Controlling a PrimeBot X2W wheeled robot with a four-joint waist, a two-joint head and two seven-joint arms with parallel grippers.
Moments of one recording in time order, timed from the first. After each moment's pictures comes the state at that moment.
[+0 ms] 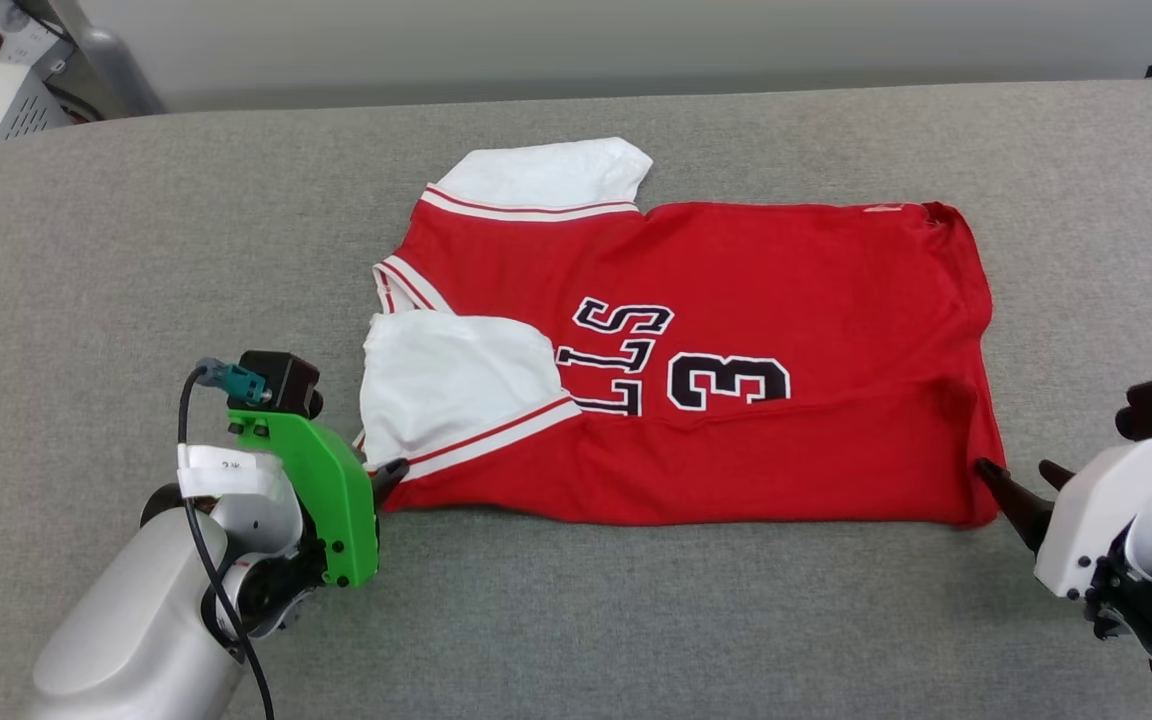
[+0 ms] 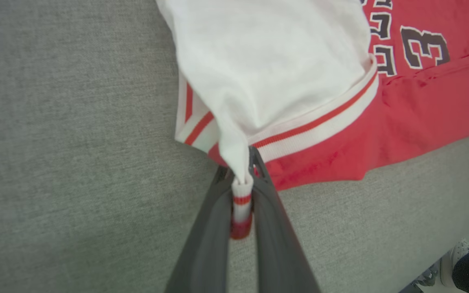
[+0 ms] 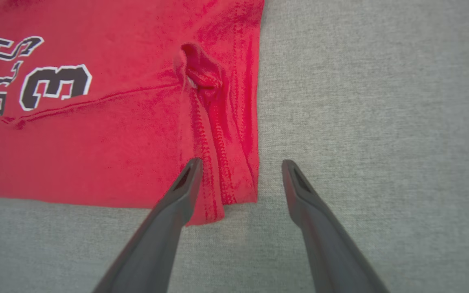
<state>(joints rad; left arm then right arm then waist) -0.43 0.47 -0.52 0.31 -0.90 -0.04 0.50 -0.22 -0.34 0.03 0.24 0.56 0.13 0.52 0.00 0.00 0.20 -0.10</state>
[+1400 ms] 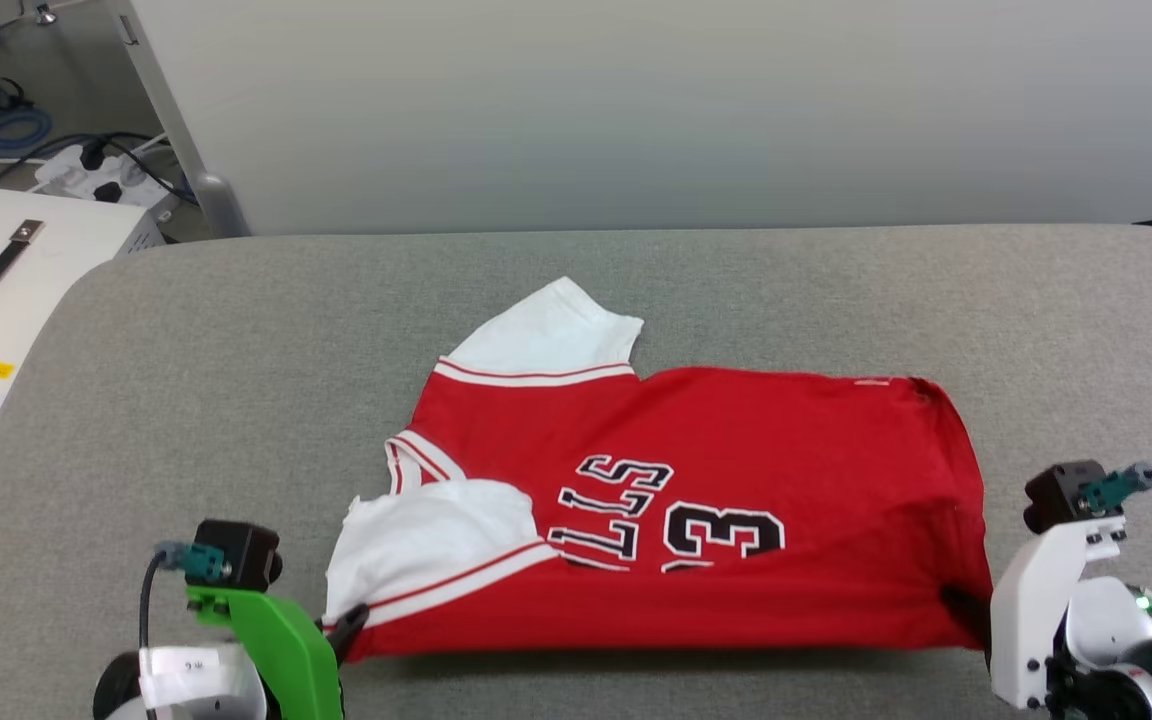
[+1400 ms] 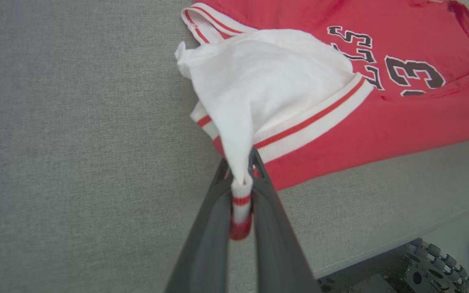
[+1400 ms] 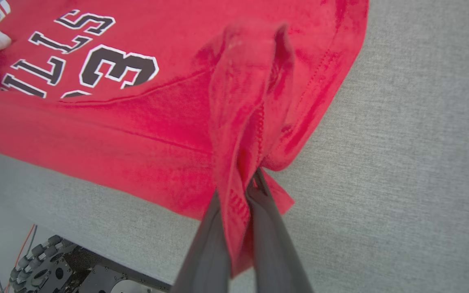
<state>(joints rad) -0.10 0.60 -0.50 0.05 -0.87 0.09 0.38 -0.12 -0.35 0.16 0.16 0.58 0.13 0.71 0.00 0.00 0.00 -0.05</state>
